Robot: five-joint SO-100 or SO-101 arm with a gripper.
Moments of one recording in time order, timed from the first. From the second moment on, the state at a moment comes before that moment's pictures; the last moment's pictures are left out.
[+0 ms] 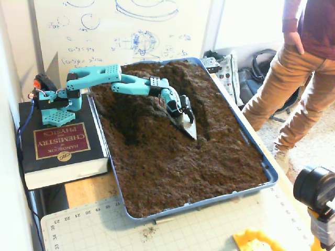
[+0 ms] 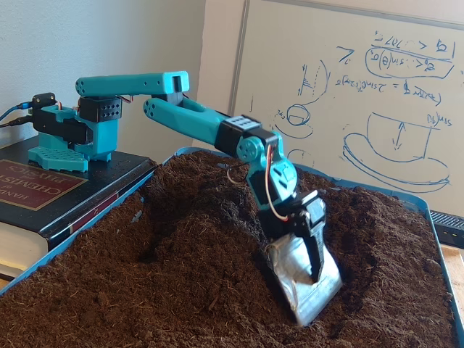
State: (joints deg) arm 14.6 13.8 27.6 41.0 -3.0
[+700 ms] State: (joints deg) arm 15.9 40.3 64.9 44.6 -15.5
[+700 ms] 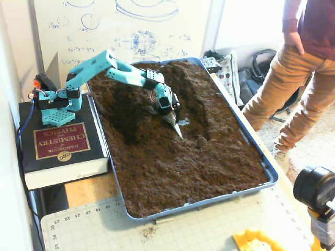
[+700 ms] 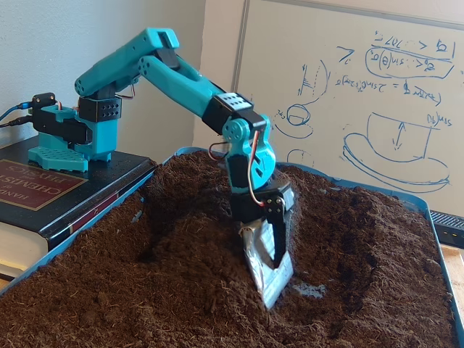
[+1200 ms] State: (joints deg) arm 15.9 51.3 76.4 44.6 -15.0
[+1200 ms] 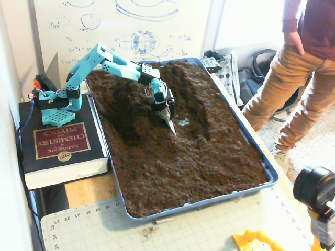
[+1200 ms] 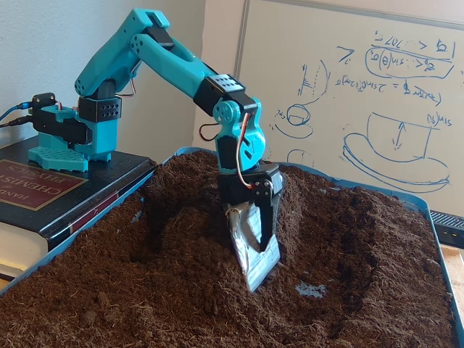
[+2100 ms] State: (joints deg) arm 13.0 88.0 86.5 75.3 -14.9
